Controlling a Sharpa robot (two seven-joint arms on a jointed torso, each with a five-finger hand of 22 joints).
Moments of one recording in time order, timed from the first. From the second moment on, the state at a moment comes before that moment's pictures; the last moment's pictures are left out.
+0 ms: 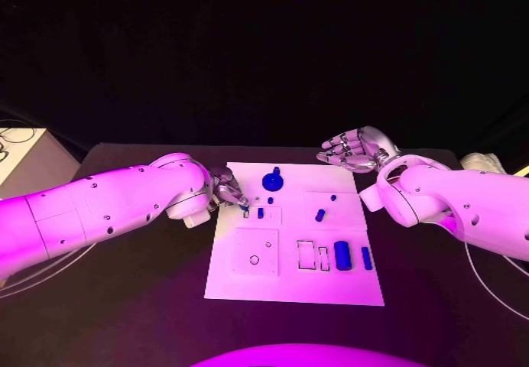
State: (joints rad) left arm 1.29 -0.65 -0.12 1.37 -0.91 -0.01 -0.53; left_hand 1.07 -0.23 0.85 0.10 0.32 0.84 0.08 0.79 0.61 1.24 -0.04 1.13 0.80 1.47 -0.08 1.55 1.31 0.07 1.40 0.03 1.47 1.31; right arm 1.30 -0.84 -0.16 1.50 -0.61 -0.58 0.08; right_hand 1.43 -0.15 0.12 0.28 0.29 0.85 0.22 0.20 0.23 1.06 0.20 0.07 0.06 0.94 0.18 0.08 0.15 0.18 0.49 0.29 0.08 0.06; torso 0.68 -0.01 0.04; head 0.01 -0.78
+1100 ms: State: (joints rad) left arm 1.28 -0.64 -0.13 1.37 -0.96 0.00 -0.55; left_hand 1.07 -0.22 0.85 0.10 0.32 0.84 0.08 0.81 0.61 1.24 -0.04 1.13 0.79 1.47 -0.08 1.55 1.31 0.07 1.40 0.03 1.47 1.31; right arm 1.30 -0.84 -0.16 1.50 -0.61 -0.57 0.07; right_hand 1.43 -0.15 0.12 0.28 0.30 0.86 0.22 0.20 0.23 1.06 0.20 0.07 0.06 0.93 0.18 0.08 0.15 0.18 0.49 0.29 0.08 0.06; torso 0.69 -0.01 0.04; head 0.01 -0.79
